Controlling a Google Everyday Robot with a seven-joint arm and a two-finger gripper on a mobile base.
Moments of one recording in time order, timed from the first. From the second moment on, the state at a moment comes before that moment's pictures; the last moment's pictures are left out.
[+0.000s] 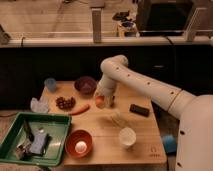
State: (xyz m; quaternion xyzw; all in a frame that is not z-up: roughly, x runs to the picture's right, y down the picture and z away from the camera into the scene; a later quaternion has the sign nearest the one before) arm -0.020 0.067 0.796 -0.26 -0.28 -0.39 0.84
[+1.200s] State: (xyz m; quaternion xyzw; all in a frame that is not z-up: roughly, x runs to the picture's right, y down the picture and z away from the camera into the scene) arm 0.089 0.139 0.644 -0.27 -0.24 -0.34 0.87
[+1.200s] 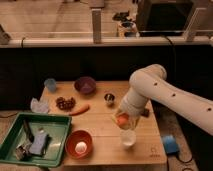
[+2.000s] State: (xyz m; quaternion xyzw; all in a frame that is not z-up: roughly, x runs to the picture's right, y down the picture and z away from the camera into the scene) arm 0.108 0.189 0.667 -0.29 -0.27 -0.29 0.87
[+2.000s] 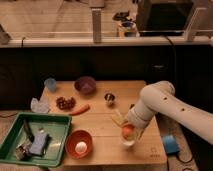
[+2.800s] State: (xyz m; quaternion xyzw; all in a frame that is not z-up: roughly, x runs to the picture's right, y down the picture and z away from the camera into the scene) arm 0.104 0.194 0.688 -0.31 -0.28 -0.29 0.86
